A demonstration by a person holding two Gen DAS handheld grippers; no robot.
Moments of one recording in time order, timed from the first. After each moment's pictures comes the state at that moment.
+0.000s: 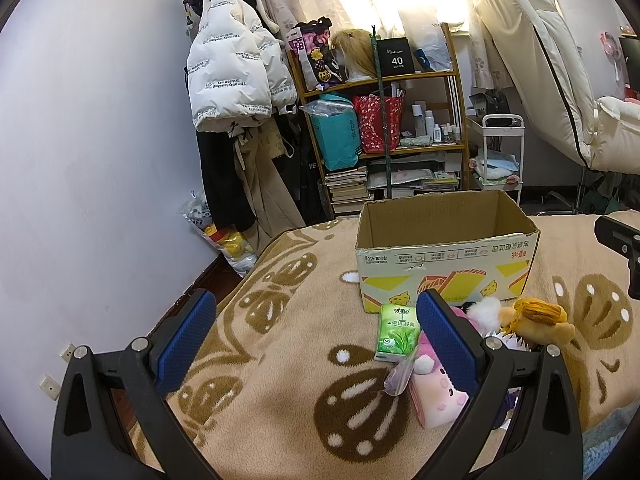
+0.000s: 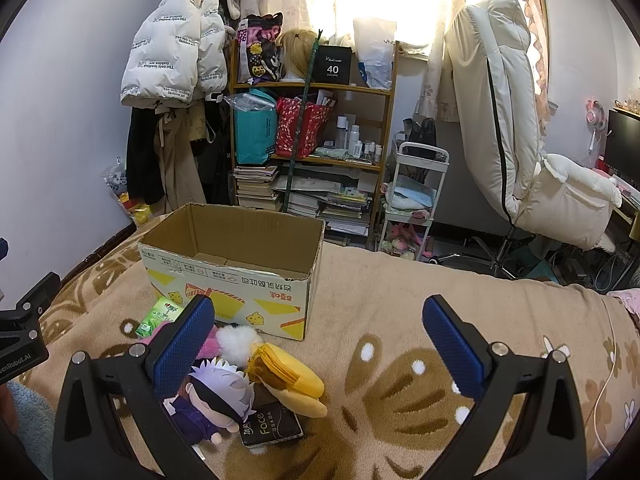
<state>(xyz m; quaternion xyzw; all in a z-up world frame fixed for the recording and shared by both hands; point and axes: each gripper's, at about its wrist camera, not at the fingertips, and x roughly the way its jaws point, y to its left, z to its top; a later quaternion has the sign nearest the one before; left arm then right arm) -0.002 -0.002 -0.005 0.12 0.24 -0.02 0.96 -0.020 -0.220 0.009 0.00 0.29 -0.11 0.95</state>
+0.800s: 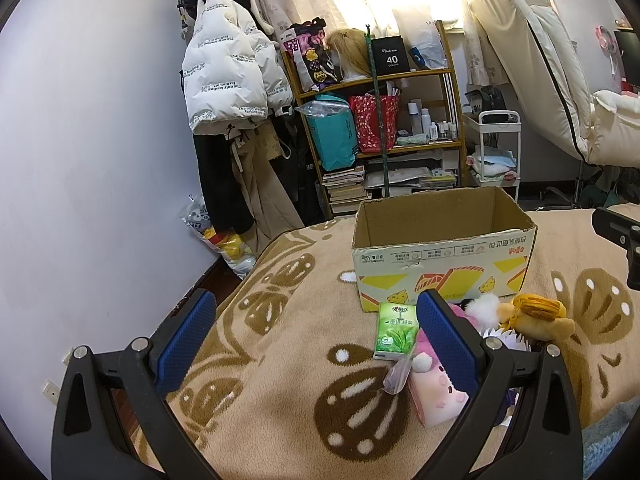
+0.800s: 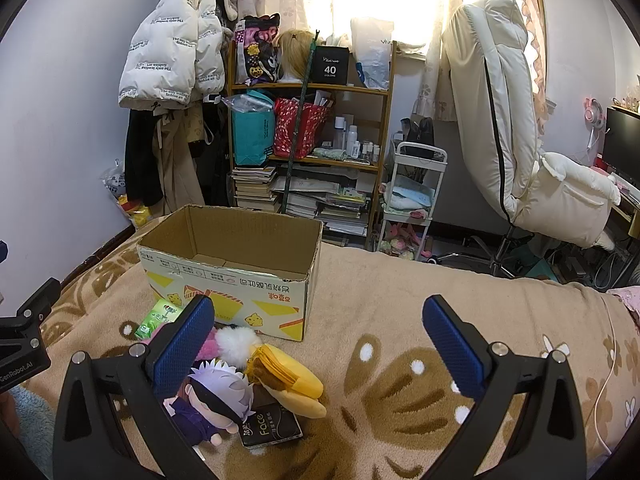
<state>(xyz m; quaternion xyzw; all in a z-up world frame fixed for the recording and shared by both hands) -0.003 -0.004 -0.003 0.13 0.24 -0.02 0.96 -0.021 -0.221 0.009 0.00 0.29 -0.12 0.95</state>
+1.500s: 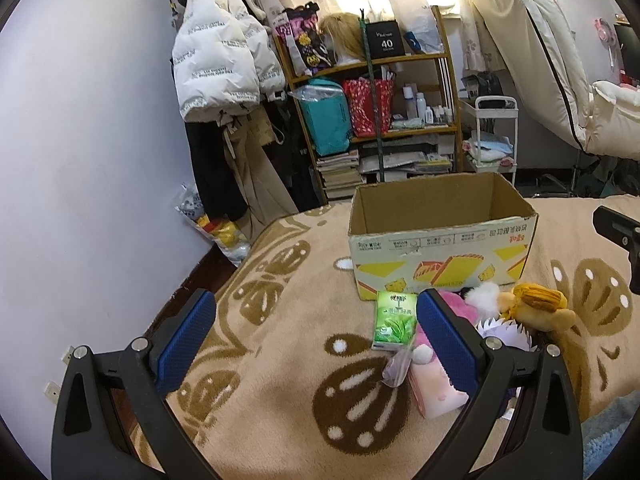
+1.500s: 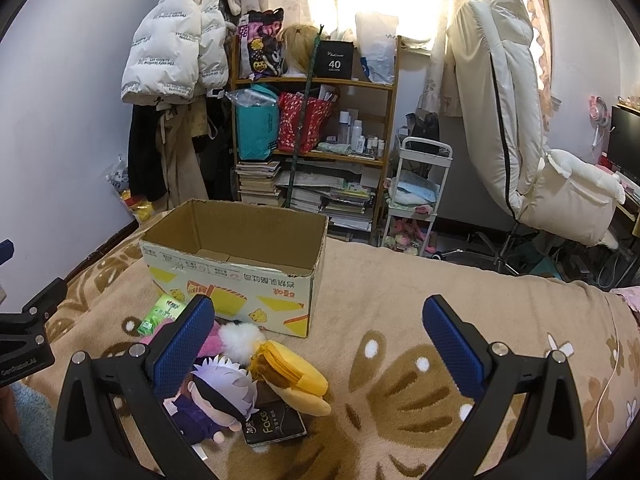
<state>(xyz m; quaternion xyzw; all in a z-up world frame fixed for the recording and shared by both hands) 0.009 -0.006 -0.011 0.14 0.27 -0.03 0.95 -0.017 -0.222 0.012 0.00 0.30 -0.10 0.95</state>
